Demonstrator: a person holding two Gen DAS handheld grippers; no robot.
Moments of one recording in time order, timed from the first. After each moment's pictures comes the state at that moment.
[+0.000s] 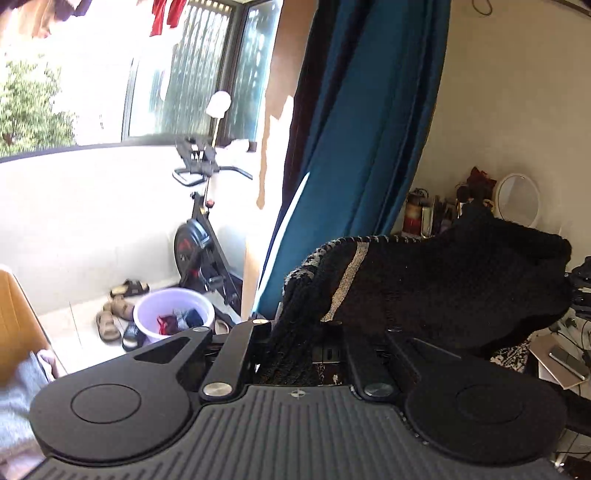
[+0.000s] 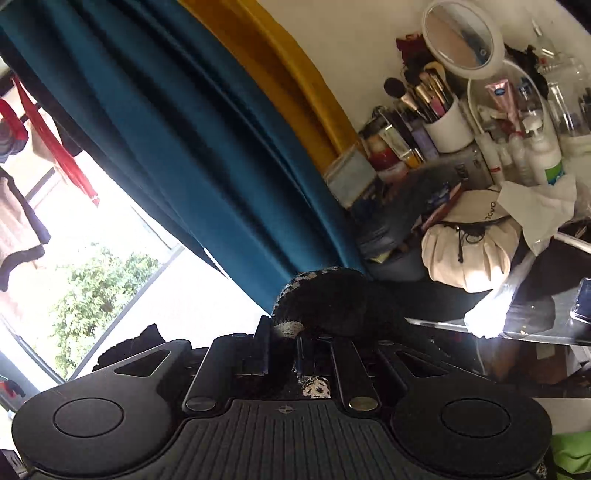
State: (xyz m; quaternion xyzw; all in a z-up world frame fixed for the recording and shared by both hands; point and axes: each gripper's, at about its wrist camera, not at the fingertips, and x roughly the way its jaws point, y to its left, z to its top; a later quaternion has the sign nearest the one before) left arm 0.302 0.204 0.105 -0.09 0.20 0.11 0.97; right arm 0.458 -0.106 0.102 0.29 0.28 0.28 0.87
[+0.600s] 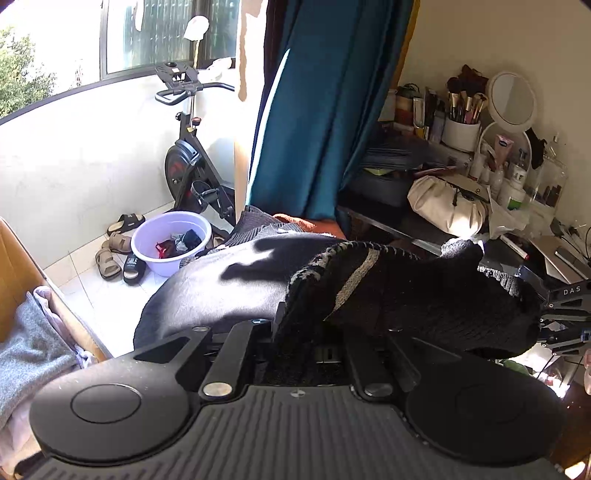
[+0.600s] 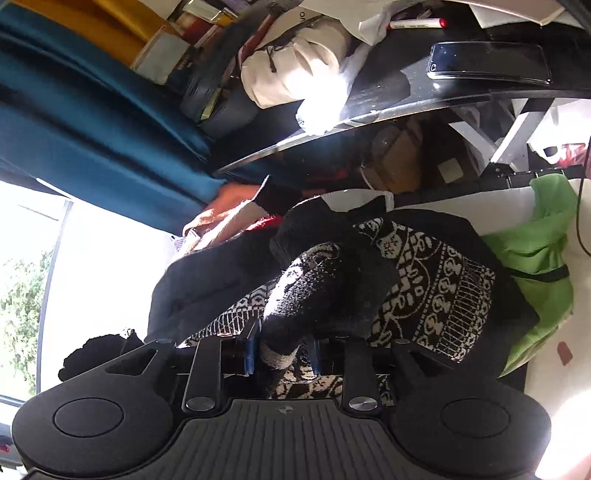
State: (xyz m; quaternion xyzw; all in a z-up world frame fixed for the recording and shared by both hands) left arm 0.285 0.182 0.022 -0.08 0.34 0.09 0.93; right arm 0.426 -0.127 -0.087 0.36 0.50 0.12 0.78
